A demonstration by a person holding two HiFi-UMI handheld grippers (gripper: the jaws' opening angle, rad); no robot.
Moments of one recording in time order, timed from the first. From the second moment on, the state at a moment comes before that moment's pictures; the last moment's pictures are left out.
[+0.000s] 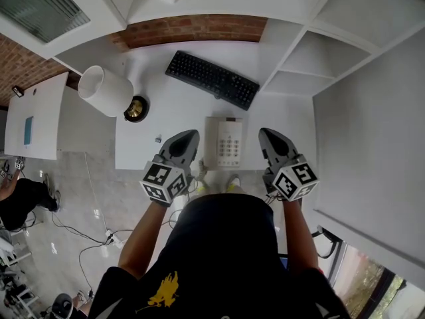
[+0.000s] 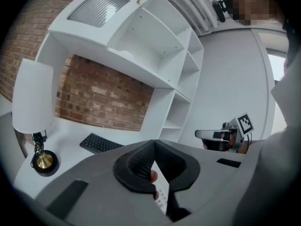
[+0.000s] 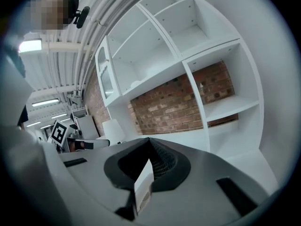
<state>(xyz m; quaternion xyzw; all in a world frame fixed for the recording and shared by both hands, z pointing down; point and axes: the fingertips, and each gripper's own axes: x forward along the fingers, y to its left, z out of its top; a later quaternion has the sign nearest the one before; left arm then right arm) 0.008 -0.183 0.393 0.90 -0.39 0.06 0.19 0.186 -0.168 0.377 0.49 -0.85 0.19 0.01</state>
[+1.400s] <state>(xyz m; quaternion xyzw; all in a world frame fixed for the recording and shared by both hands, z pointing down) -0.024 -0.168 0.274 0.90 -0.43 -0.01 0.07 0.190 -0.154 0.259 0.51 -0.86 0.07 -0.02</state>
